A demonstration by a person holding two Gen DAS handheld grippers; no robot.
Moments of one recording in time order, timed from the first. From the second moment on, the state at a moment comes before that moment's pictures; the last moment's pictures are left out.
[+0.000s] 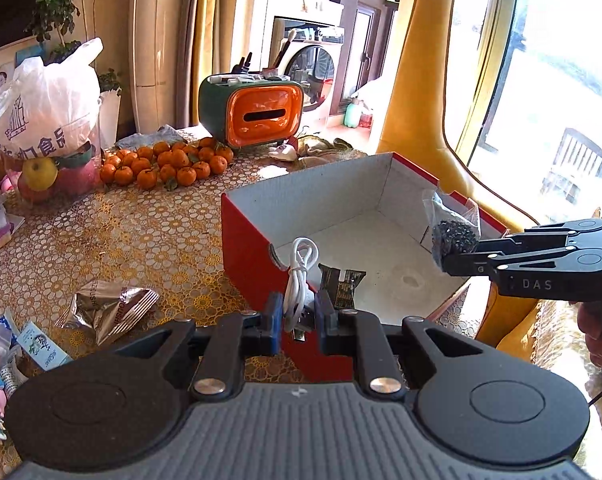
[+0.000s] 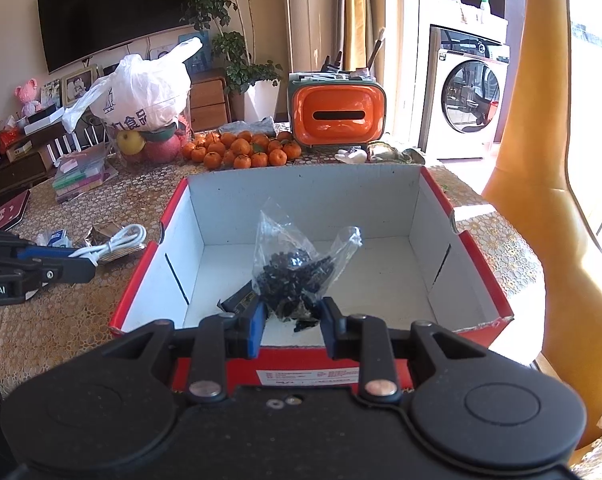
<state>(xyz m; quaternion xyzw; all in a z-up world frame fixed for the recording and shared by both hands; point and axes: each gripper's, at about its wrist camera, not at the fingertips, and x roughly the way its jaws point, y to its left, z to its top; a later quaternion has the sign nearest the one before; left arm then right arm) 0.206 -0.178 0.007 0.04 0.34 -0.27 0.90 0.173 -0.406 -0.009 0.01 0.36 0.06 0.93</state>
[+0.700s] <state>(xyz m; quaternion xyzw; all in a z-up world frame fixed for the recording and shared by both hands) 0.265 -0.268 -0.017 0.08 0.38 -0.31 0.87 0.218 -0.434 -0.030 -0.02 0.41 0.05 0.91</state>
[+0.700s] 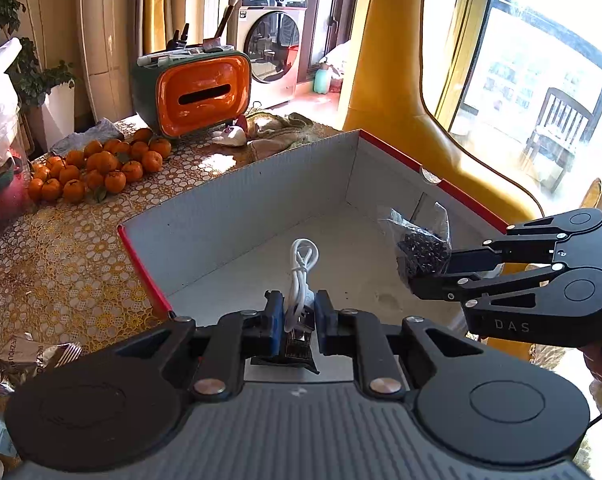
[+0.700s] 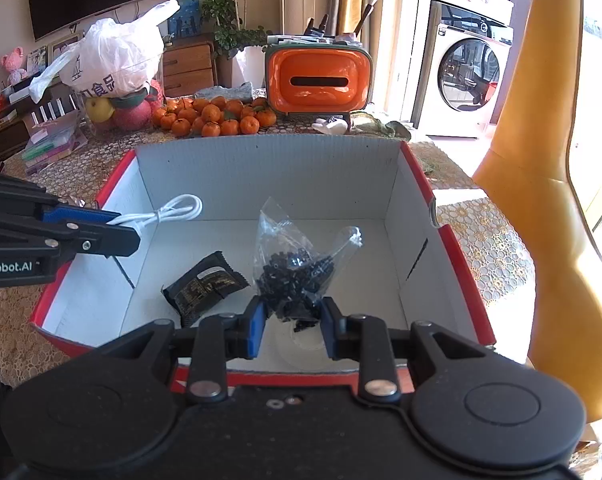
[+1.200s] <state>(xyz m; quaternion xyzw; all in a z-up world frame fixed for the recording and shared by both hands) 0.309 -0.330 -0.041 0.12 0.42 -0.31 0.84 0.262 -0.448 -0.053 -0.02 0.47 0.05 0.88</state>
